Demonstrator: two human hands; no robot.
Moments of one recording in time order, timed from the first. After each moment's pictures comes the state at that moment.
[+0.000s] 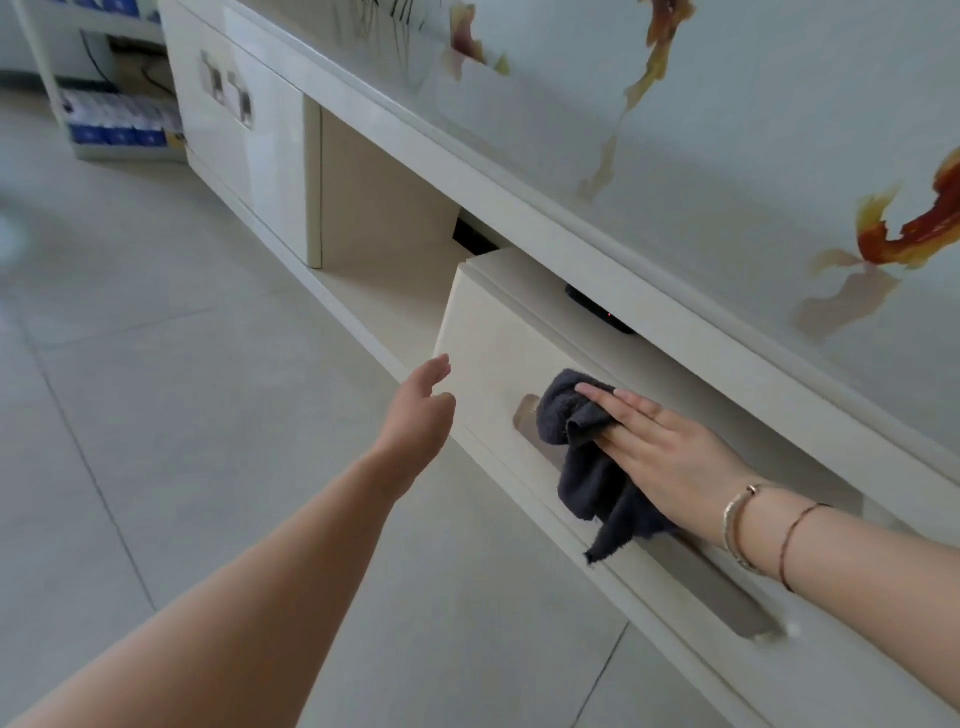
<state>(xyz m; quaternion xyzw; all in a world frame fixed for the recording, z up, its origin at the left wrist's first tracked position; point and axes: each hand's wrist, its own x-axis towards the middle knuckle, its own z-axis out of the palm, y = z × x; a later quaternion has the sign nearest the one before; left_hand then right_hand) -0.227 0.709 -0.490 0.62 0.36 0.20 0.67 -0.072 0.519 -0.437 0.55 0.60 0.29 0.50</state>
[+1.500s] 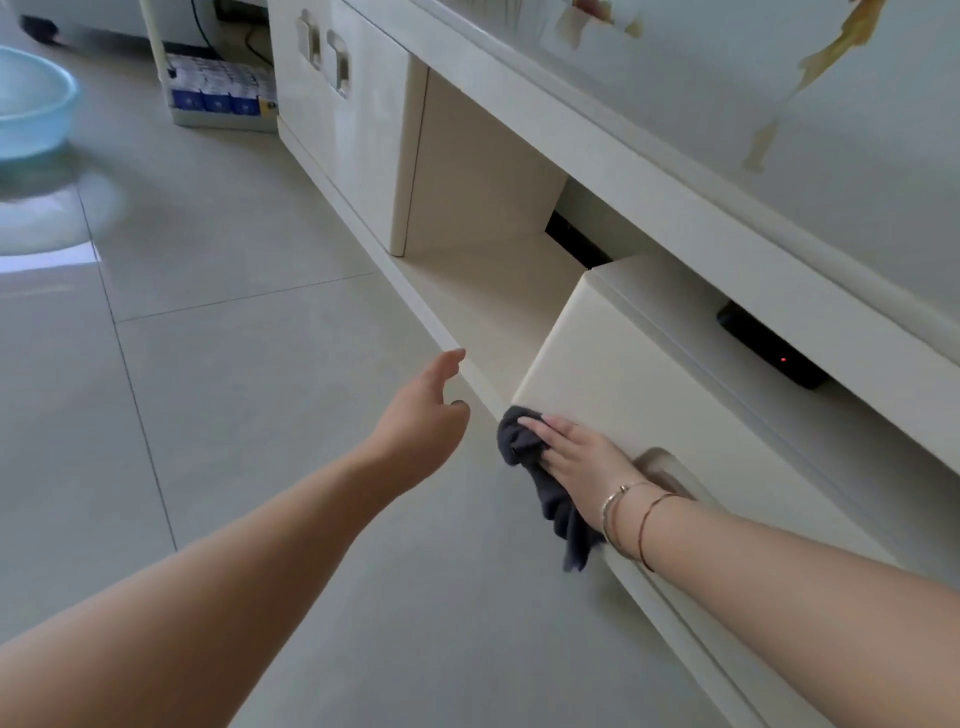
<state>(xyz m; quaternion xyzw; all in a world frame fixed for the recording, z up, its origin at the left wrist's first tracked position) -0.250 0.799 -0.517 0.68 0.41 0.18 0.58 -0.083 0.699 -0.549 0.45 0.62 0.19 0.62</state>
